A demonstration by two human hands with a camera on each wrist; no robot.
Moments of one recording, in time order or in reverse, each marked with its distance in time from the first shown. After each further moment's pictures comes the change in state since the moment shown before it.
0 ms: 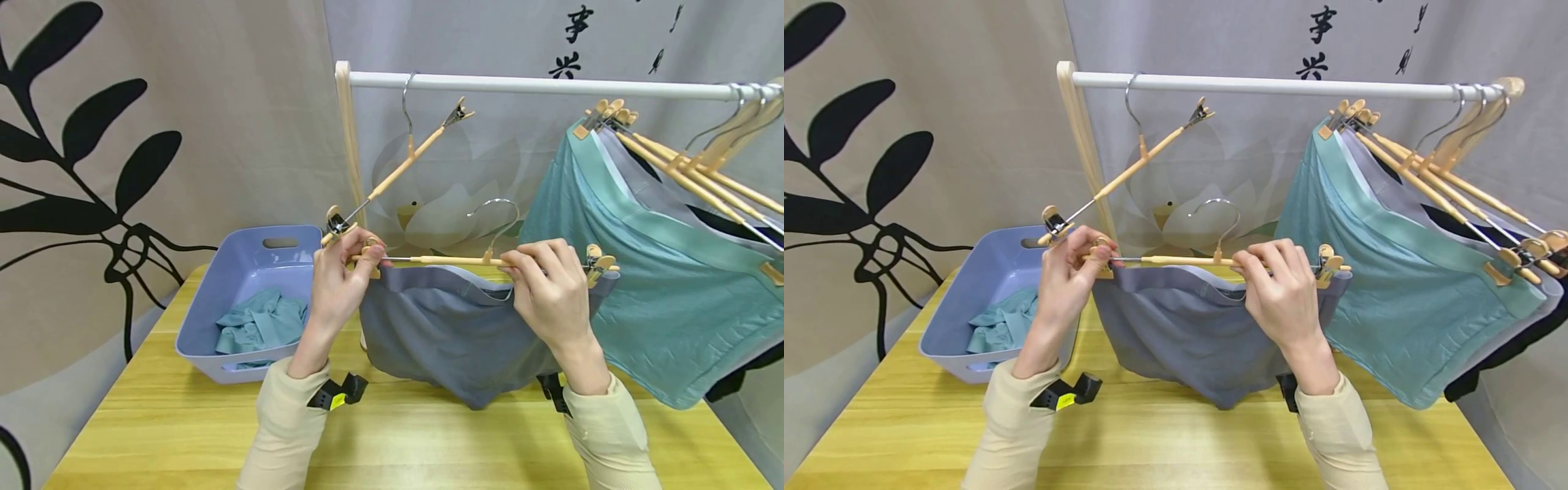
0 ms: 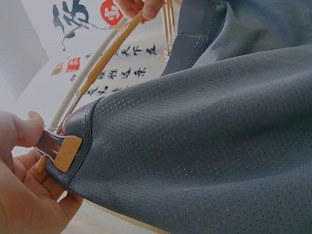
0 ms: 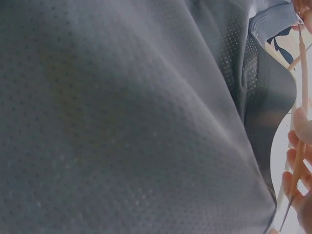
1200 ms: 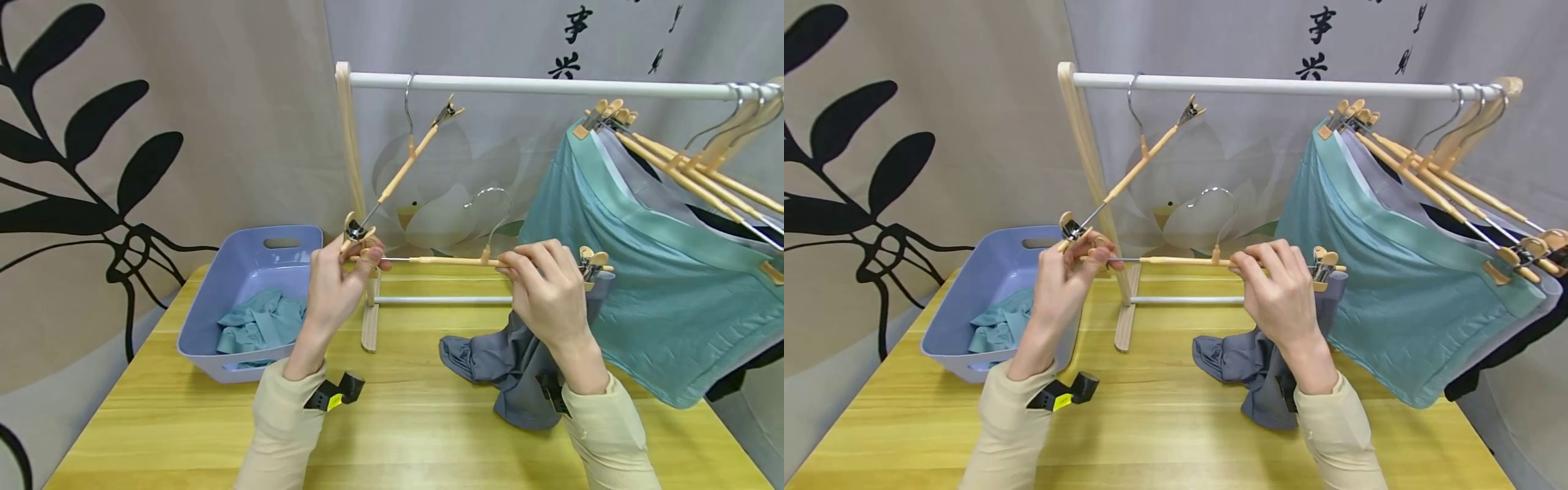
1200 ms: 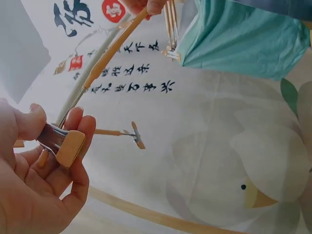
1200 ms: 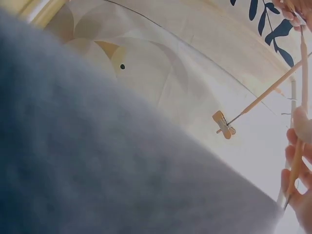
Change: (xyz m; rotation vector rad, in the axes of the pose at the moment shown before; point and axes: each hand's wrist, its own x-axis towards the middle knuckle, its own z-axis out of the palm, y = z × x) left_hand -0.003 0.005 -0.005 -0.017 -0.035 -0.030; right_hand 0.000 -0.001 -0.001 0.000 -0.037 -0.017
